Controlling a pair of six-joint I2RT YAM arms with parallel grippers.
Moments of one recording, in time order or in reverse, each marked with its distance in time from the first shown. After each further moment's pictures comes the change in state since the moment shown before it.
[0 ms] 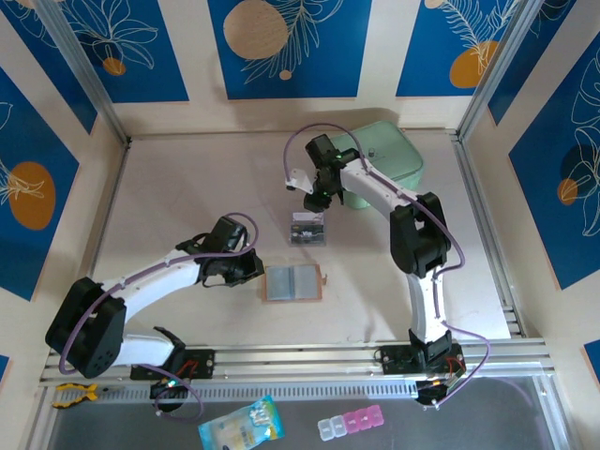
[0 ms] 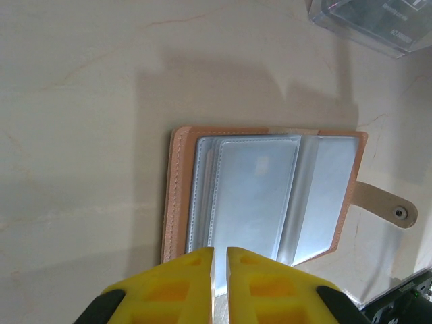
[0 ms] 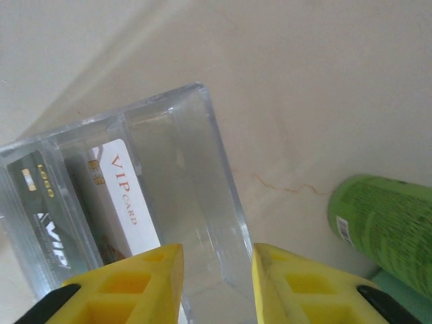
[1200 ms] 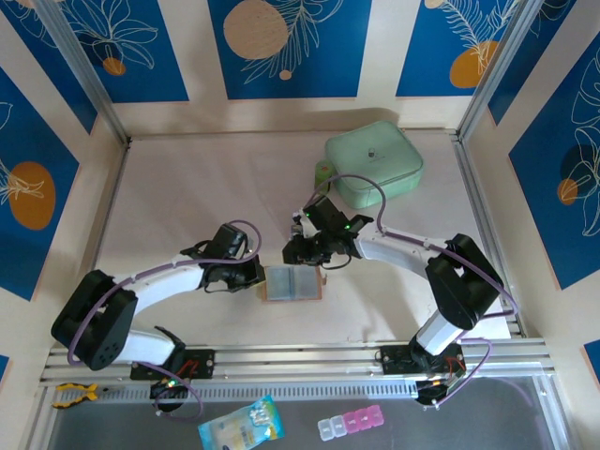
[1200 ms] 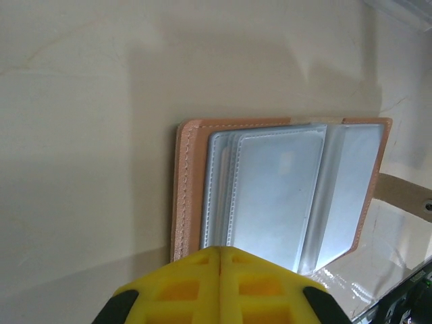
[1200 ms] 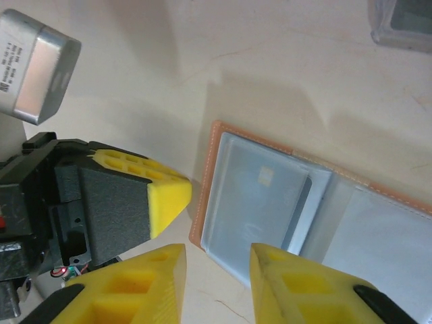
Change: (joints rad) left arm 0.001 0.050 -0.090 0.154 0.053 0.024; right arm 0.239 -0.454 -0.750 0.486 -0.323 1.426
